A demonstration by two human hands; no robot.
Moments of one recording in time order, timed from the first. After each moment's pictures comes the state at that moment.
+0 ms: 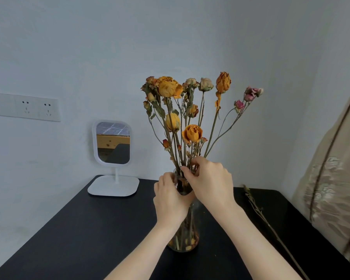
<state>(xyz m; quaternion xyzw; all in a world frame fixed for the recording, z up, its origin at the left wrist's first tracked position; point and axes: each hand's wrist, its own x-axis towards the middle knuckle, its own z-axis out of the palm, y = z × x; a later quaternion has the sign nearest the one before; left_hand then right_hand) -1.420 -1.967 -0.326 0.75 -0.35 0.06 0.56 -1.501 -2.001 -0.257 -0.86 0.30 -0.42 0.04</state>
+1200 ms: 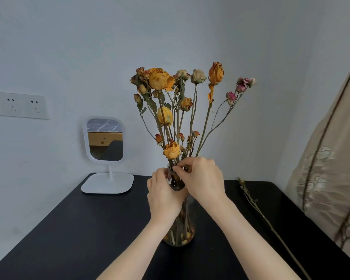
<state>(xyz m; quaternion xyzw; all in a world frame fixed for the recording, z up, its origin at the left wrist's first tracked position) -1.416 -1.973 -0.334 0.74 -0.35 0.08 0.57 -1.497 -2.007 -0.265 -0.87 0.29 -0.39 0.10</state>
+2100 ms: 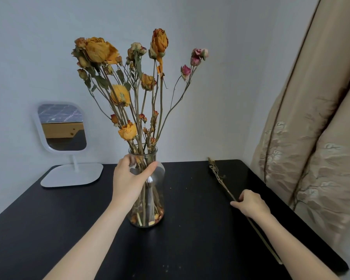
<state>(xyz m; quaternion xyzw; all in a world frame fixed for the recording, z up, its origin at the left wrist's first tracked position) -1.411 -1.972 -0.337 0.67 -0.37 -0.07 0.64 -1.660 -2.139 -0.380 -0.72 0.66 -0.07 0.18</state>
